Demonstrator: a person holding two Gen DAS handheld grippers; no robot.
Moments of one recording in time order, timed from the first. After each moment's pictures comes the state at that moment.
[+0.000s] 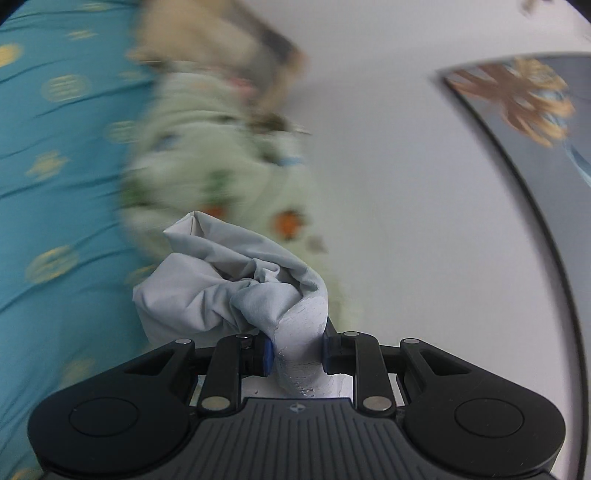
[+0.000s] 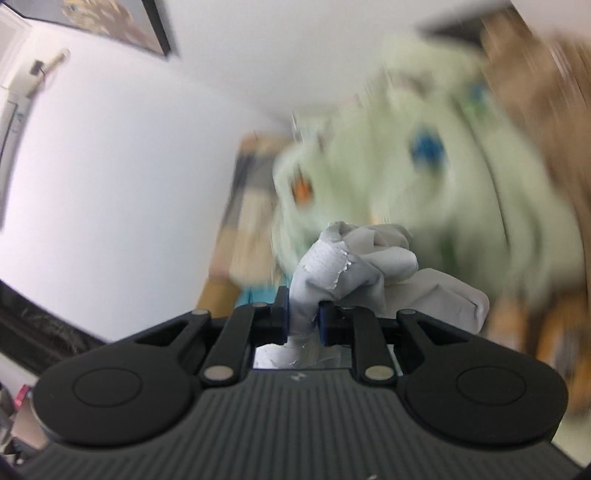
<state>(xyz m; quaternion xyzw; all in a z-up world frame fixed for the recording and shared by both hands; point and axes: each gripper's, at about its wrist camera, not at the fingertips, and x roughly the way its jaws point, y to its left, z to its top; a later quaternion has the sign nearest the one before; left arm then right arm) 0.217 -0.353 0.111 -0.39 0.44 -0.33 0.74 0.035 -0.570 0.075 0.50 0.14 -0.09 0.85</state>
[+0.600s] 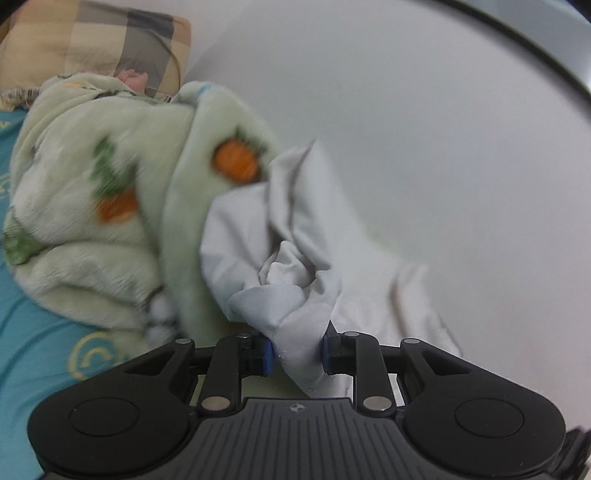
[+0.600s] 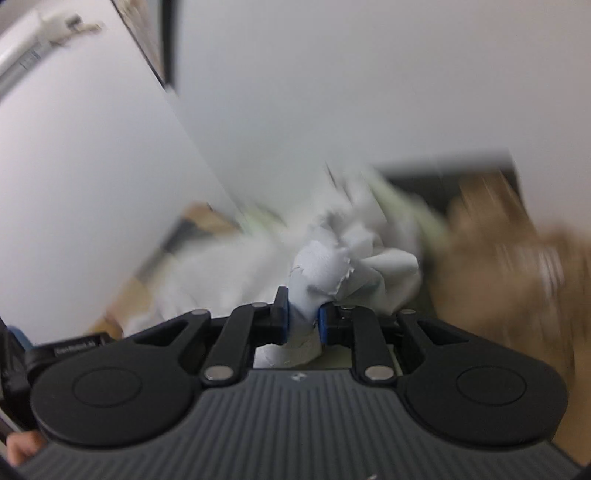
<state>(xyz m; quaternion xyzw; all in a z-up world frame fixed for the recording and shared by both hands) 0.248 -0.527 -0.017 -0.19 0.38 -0.43 0.80 0.047 -0.626 -0.037 0.32 0.10 -0.22 0.91</state>
